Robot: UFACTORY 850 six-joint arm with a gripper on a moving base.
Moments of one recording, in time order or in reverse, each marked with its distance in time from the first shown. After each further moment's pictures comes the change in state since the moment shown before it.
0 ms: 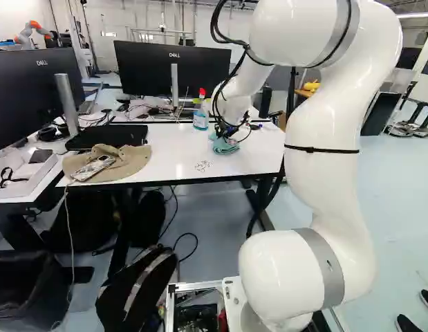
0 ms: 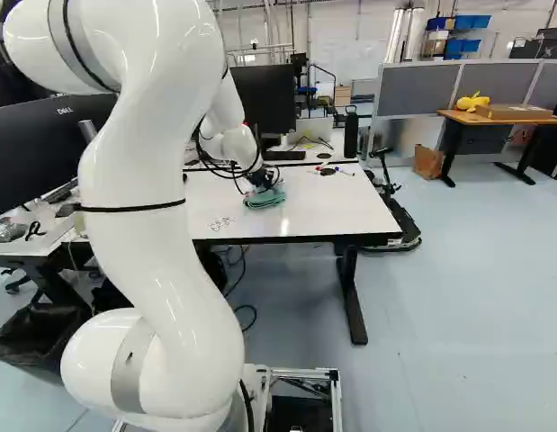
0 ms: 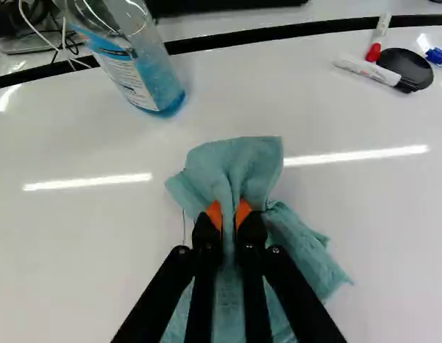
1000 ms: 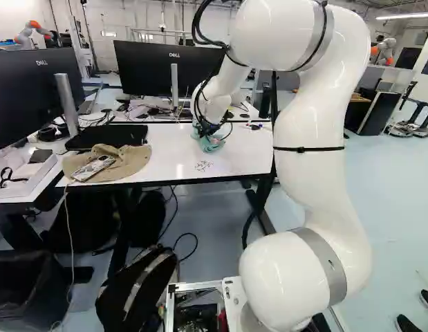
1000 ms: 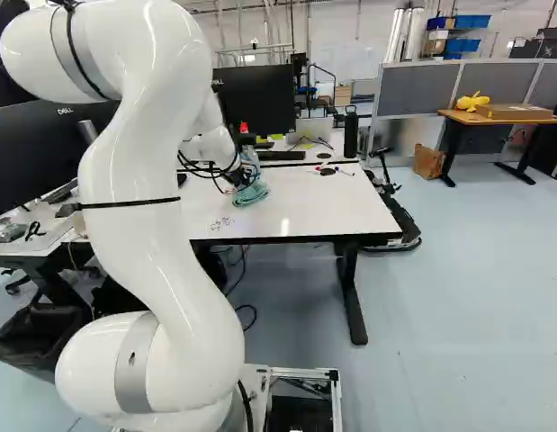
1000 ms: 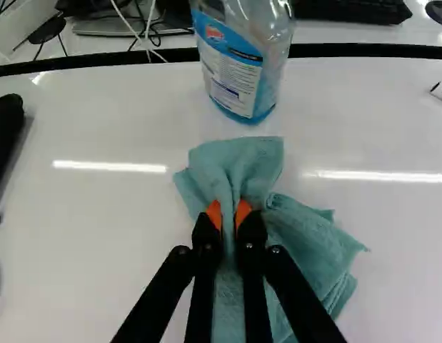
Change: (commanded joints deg) arm 8.1 -2.6 -3.4 0.0 0.0 0.0
